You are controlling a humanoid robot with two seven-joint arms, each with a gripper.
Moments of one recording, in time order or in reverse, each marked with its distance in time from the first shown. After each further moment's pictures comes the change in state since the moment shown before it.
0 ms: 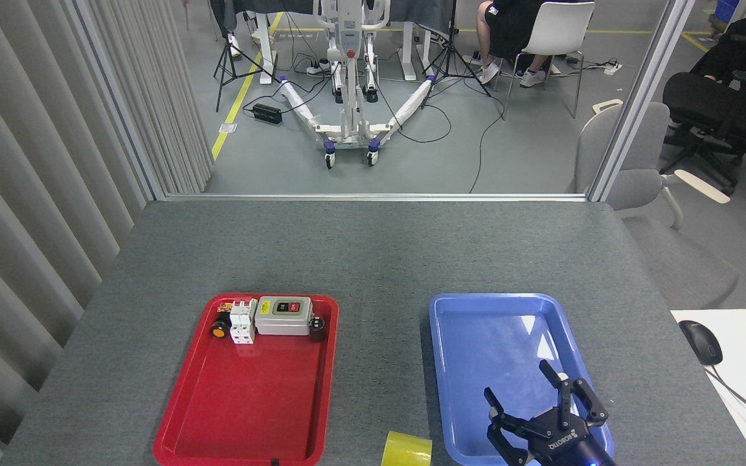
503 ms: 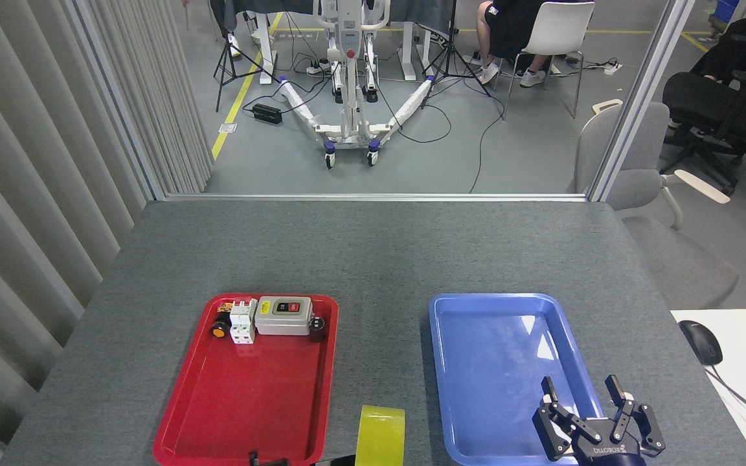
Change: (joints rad) left arm -0.006 0.001 0.073 -0.031 -0.022 0.030 0.035; right arm 0.090 0.289 -0.346 -0.095 0.047 0.068 0.141
